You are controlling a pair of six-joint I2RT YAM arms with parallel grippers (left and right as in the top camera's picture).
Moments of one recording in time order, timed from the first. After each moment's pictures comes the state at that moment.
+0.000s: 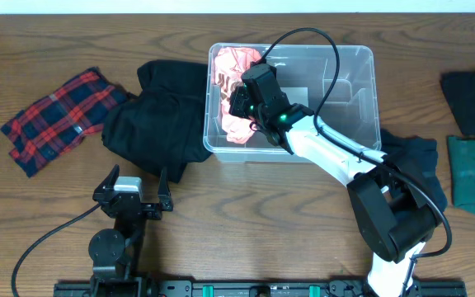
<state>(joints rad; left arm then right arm) 0.00 0.01 0.03 -0.13 0.07 0.01 0.60 1.97 1.32 -0.07 -0.01 0.81</state>
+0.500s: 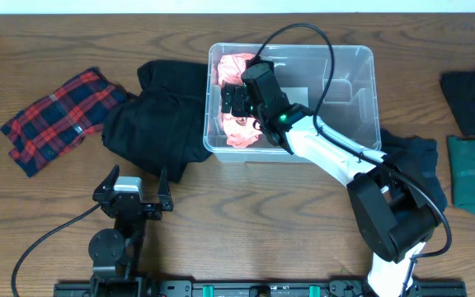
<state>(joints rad) 0.00 0.01 0.03 -0.13 0.07 0.01 0.60 1.97 1.32 -0.04 0.07 0.55</state>
